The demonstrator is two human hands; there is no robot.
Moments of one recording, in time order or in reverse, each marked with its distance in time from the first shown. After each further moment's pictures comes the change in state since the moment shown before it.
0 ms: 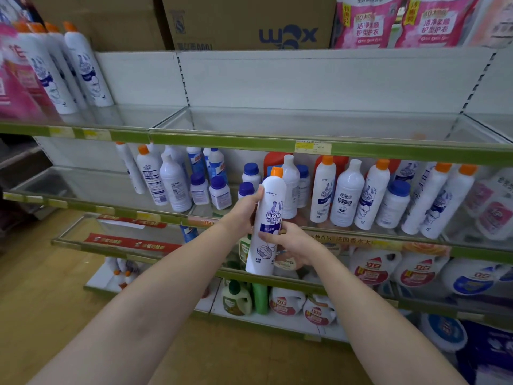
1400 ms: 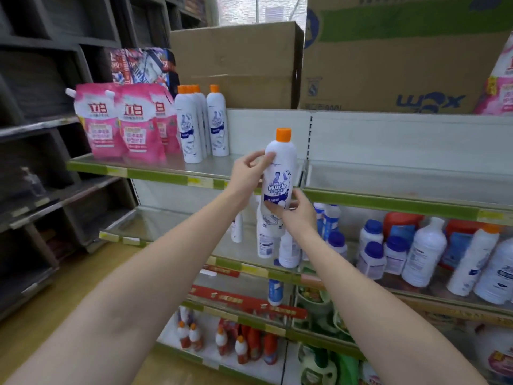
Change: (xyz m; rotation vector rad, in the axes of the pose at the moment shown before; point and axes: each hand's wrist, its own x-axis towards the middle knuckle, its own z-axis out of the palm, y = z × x) left_hand -0.038 0.267 -0.369 0.191 0.059 0.743; right_hand 0.179 -0.245 0.344 -0.106 0.548 -0.513
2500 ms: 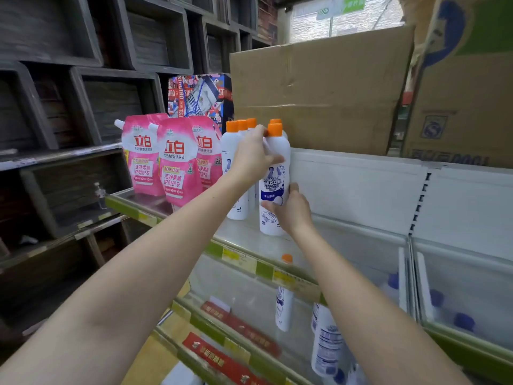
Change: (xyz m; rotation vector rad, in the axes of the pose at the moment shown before) left_hand 0.269 0.026 -0.136 0.887 0.302 0.233; right_hand 0.282 -0.042 0.207 -0.162 -0.239 -0.154
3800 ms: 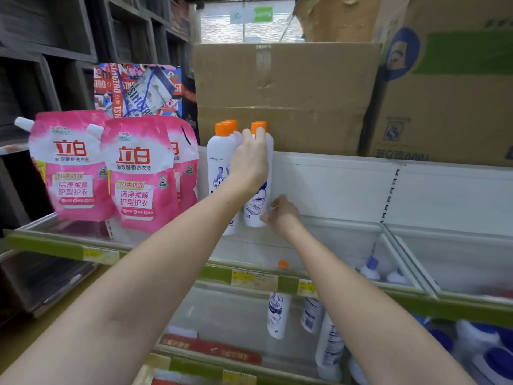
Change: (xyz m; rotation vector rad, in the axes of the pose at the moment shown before) left_hand 0.047 -0.051 0.013 0.256 -0.044 0.293; right_hand 0.039 0.004 0.048 -0.318 0.187 0.339
